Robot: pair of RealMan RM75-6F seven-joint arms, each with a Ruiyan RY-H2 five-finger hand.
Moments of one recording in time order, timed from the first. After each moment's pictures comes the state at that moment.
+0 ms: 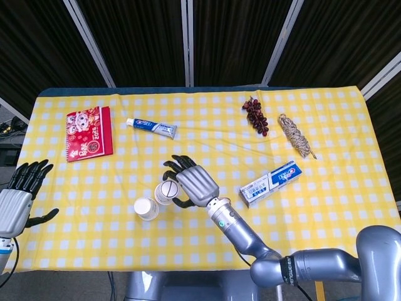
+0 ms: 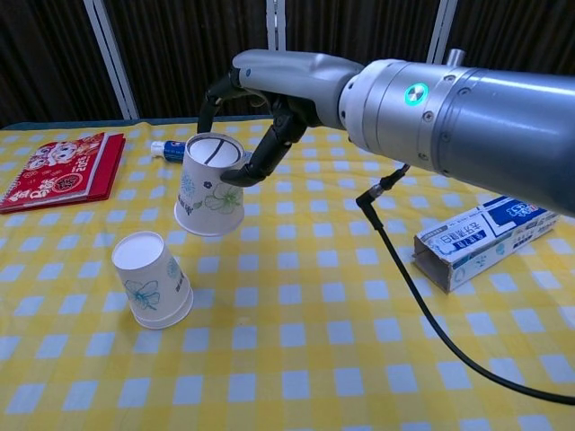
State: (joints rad) left arm -0.17 -1.09 -0.02 -1.60 1.61 1.49 -0.06; right arm 0.97 -1.61 0.34 -1.83 -0.88 1.01 -0.52
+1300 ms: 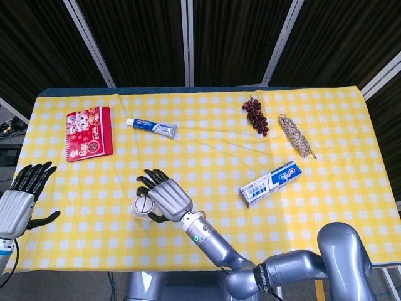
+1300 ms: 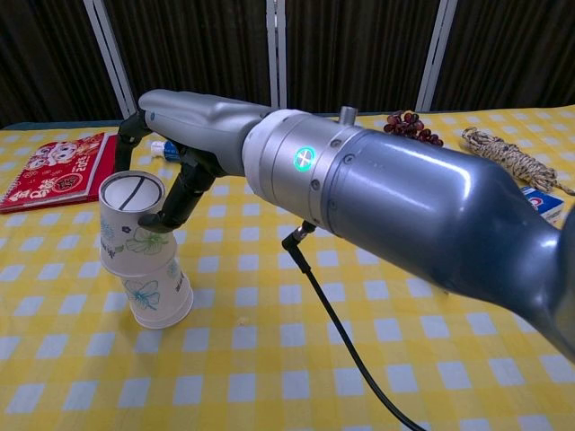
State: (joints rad) left arm -0.18 -1.07 -0.01 -1.61 1.62 1.47 -0.08; right arm 1.09 -1.81 0.31 -1.74 -0.88 1.08 -0.58
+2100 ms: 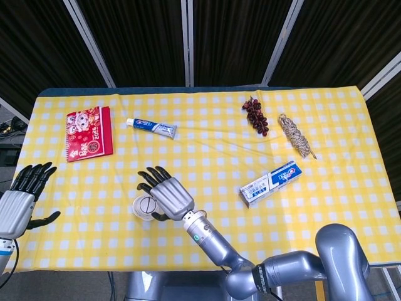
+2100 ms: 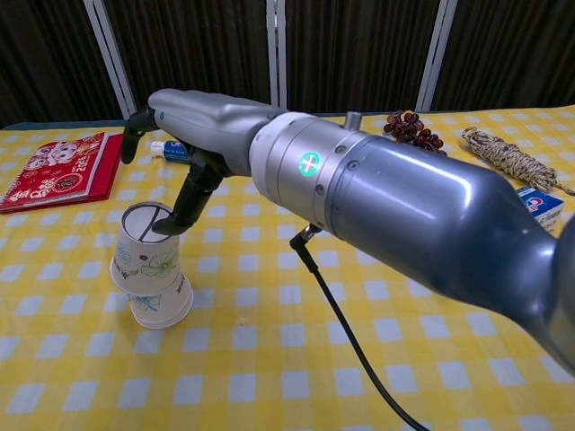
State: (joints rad) left arm -0.18 -1.07 -0.01 -1.61 1.62 1.47 -0.08; right arm 1.07 -1.82 0.31 -1.73 -0.90 1.11 -0.59
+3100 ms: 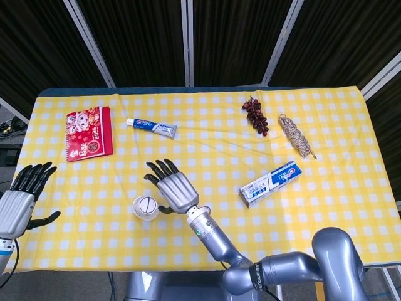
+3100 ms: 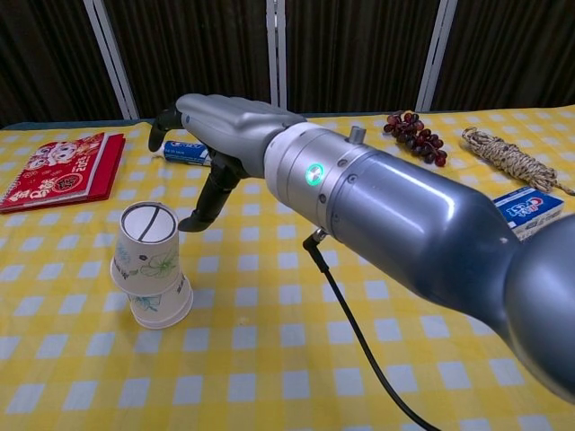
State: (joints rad) left arm -0.18 -1.07 -0.01 -1.61 1.62 1.47 -0.09; right arm 1.05 -1.89 0.32 -1.62 -0.92 1.14 -0.59
